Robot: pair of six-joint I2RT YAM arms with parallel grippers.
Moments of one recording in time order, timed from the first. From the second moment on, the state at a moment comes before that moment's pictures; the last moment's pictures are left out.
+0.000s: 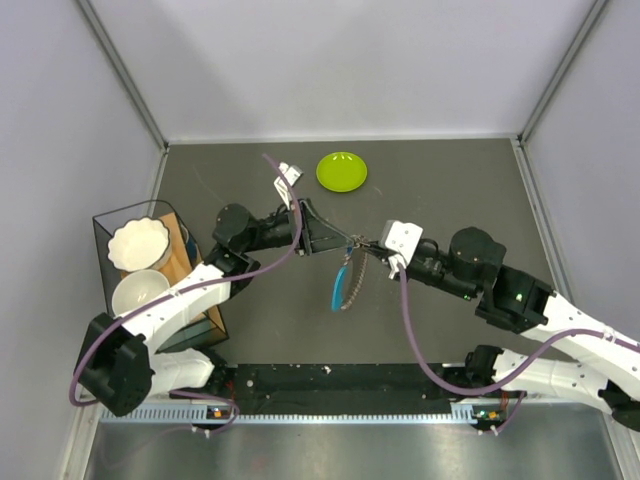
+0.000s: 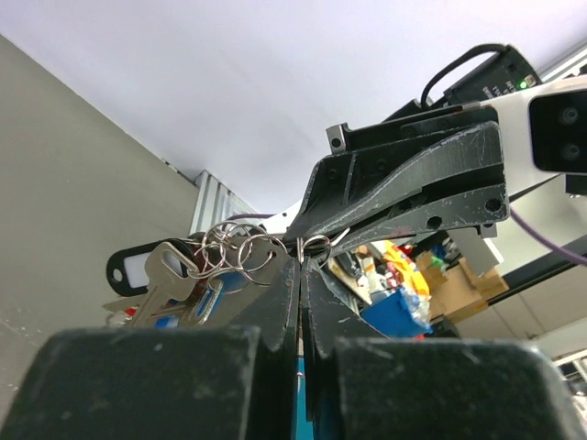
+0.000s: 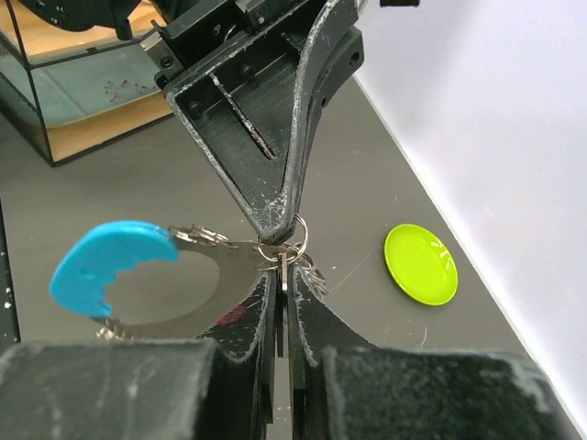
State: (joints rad) left arm -0.59 1.20 0.78 0.74 0.90 -1.12; right arm 1.04 0.83 0.99 -0.27 -0.02 -0.42
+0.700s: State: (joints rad) left arm -0.59 1.10 0.70 0.79 0.69 -1.22; right arm 1.03 0.85 0.99 -0.17 -0.02 -0.36
